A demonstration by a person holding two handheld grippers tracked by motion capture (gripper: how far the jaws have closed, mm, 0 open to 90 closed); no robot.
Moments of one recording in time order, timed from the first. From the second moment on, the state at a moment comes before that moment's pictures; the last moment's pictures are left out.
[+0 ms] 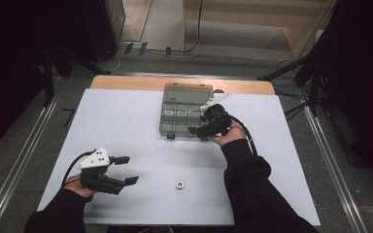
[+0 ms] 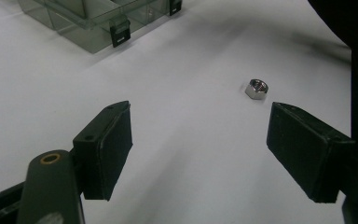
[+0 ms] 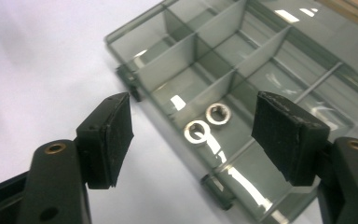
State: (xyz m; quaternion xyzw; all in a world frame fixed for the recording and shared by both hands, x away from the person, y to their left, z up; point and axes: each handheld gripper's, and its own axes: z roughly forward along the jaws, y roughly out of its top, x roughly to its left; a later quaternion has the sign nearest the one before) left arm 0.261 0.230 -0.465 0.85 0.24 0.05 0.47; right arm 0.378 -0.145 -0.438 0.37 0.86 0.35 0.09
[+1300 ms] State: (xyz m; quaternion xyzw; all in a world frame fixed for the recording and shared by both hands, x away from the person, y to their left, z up) left arm 0.263 0.231 -0.464 0.85 0.24 0.05 0.47; right arm 0.316 -0.130 -0.458 0.29 0.87 0.39 0.03
